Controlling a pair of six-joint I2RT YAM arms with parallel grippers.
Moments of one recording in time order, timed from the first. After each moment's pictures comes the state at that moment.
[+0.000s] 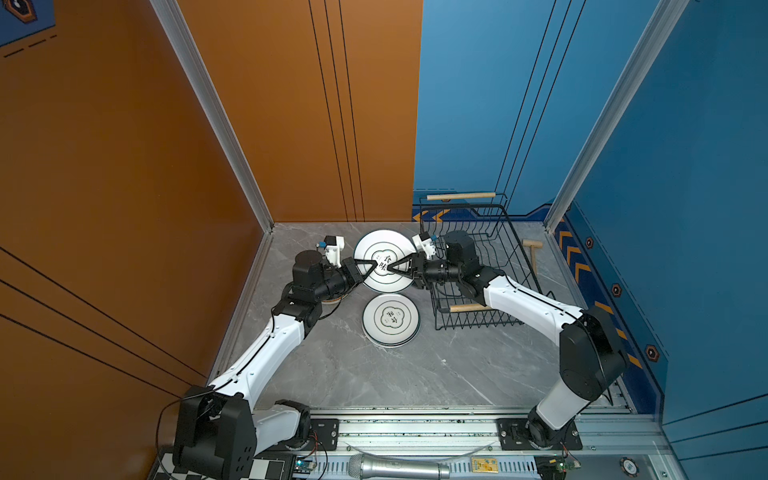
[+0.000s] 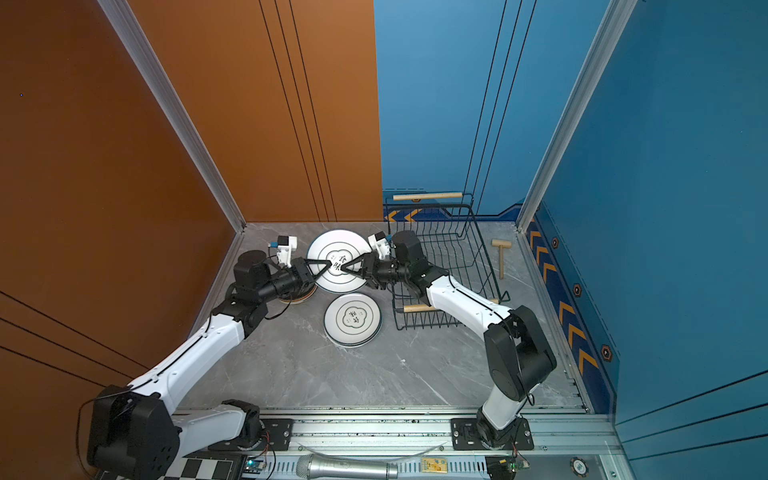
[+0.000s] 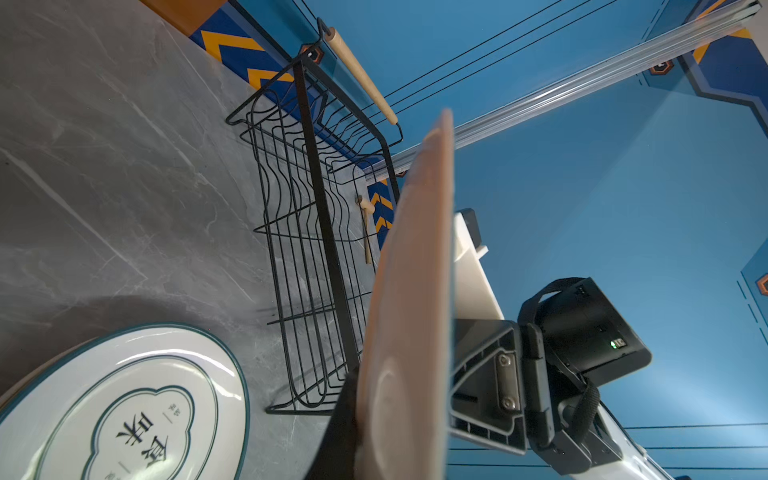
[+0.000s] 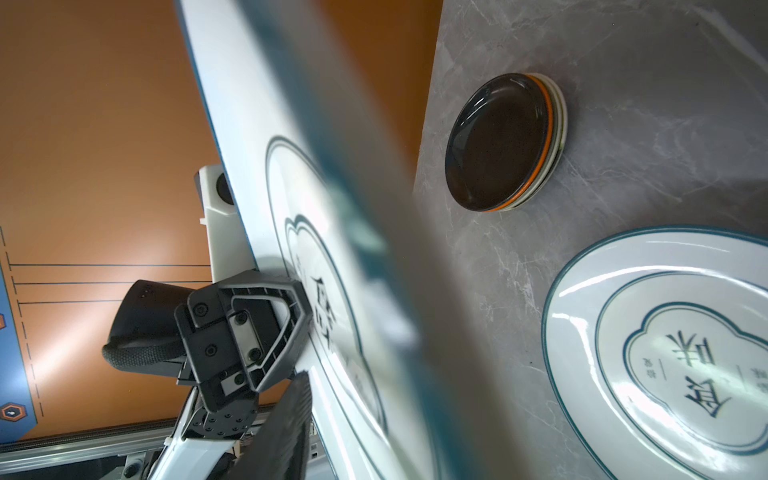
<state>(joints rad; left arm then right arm) -0.24 1.20 0.82 0.12 0.63 -0.98 0.58 1.68 1.24 0.08 -0.76 1.10</state>
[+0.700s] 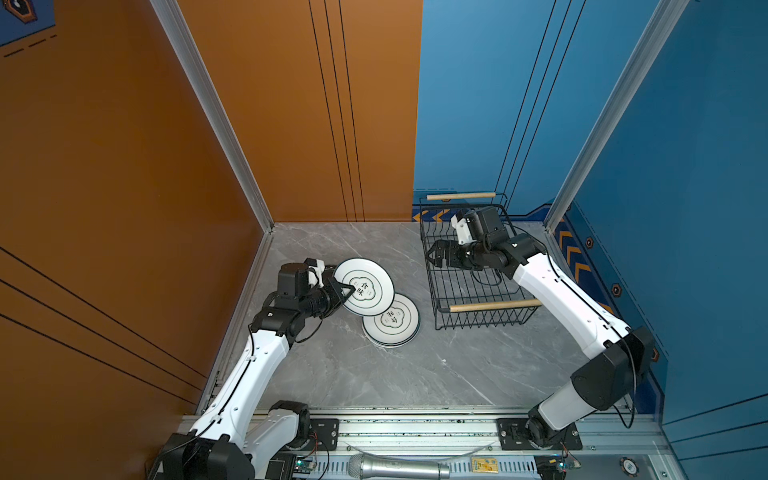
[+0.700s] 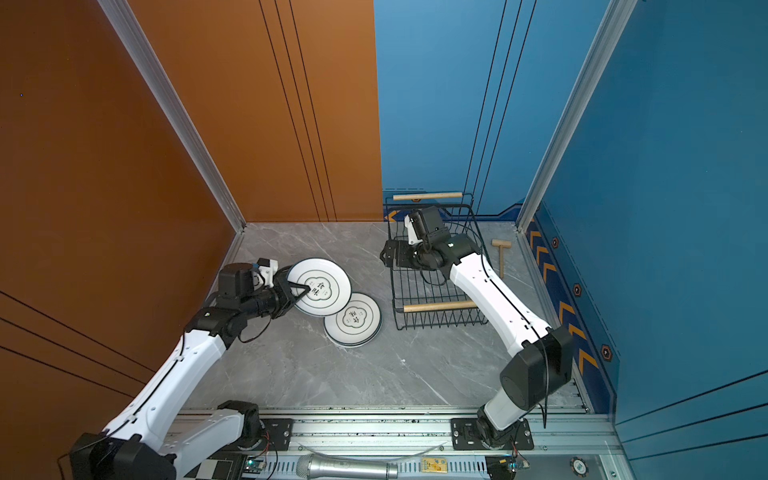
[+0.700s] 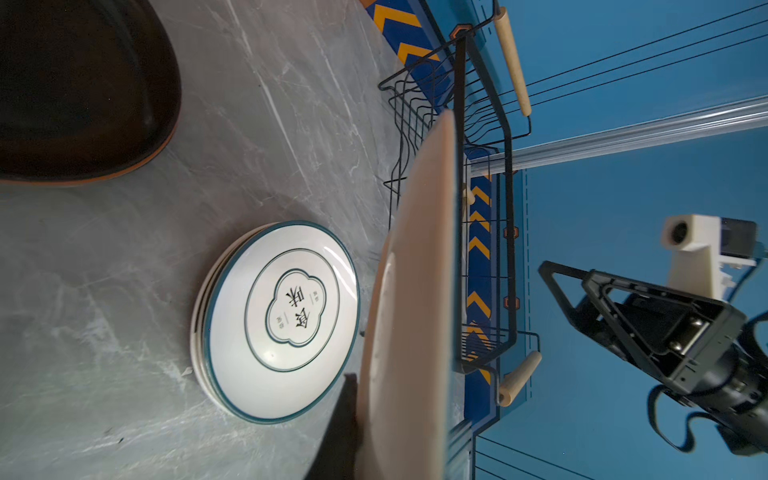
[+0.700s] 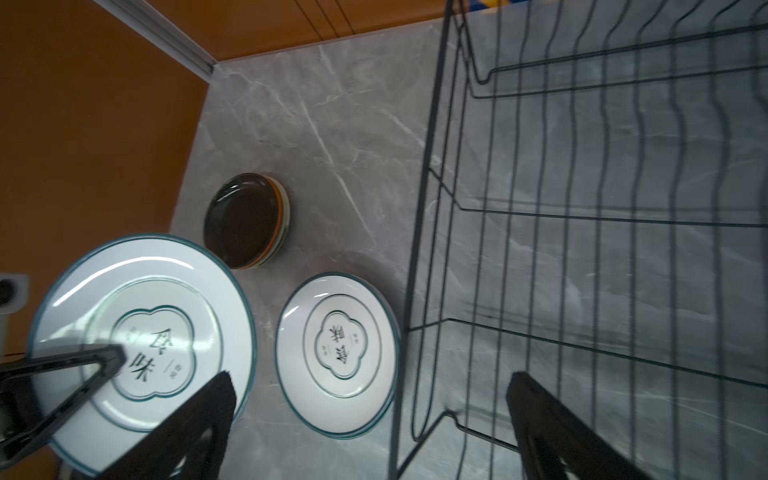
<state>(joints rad) -0.12 1.02 0.82 -0.44 0.51 -0.86 0.48 1.57 1.62 -0.86 -0.09 0.42</state>
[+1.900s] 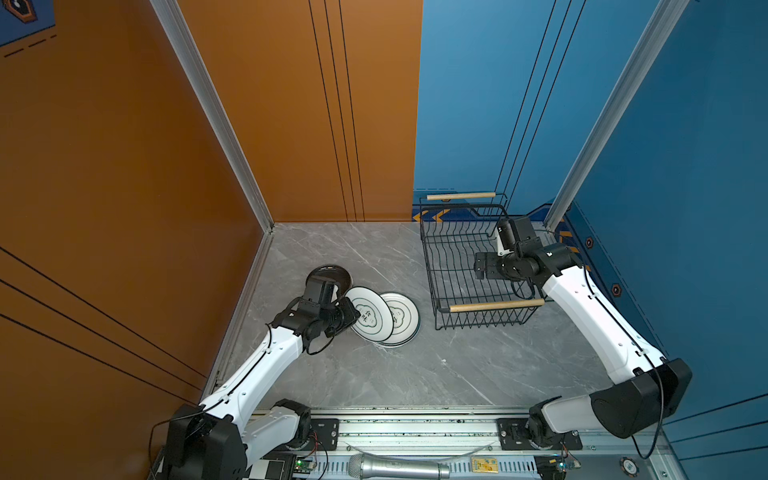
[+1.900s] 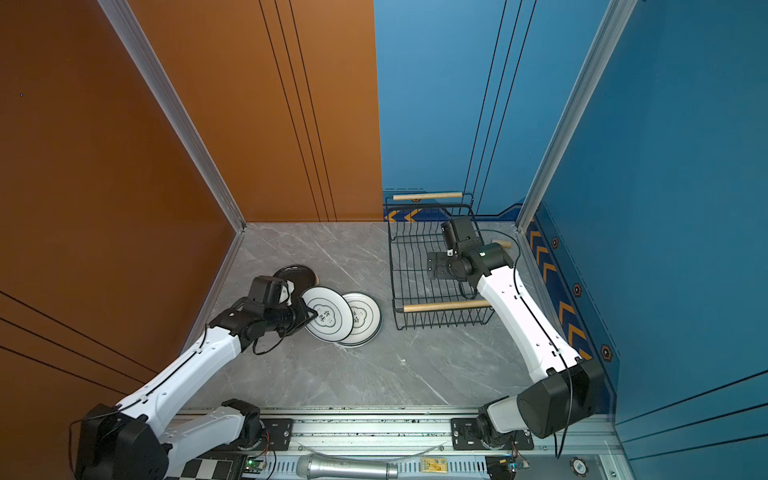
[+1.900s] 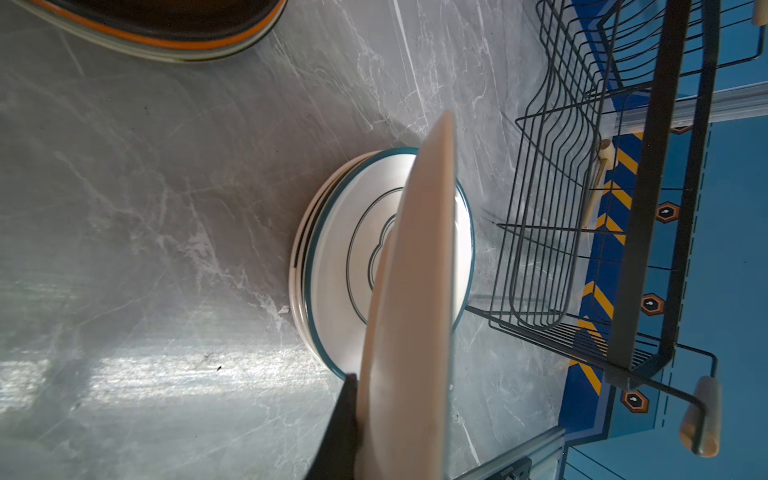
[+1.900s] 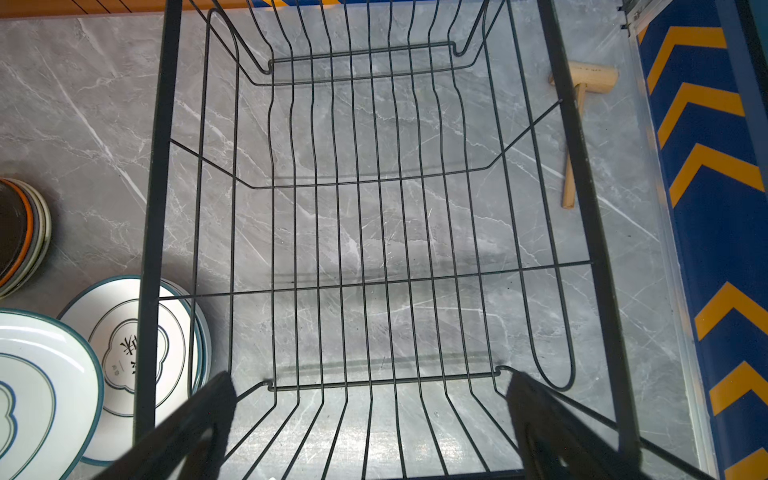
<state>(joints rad) -0.30 1.11 0.75 -0.53 0.28 -0.84 0.34 1.42 1.48 -1.01 0.17 0.30</state>
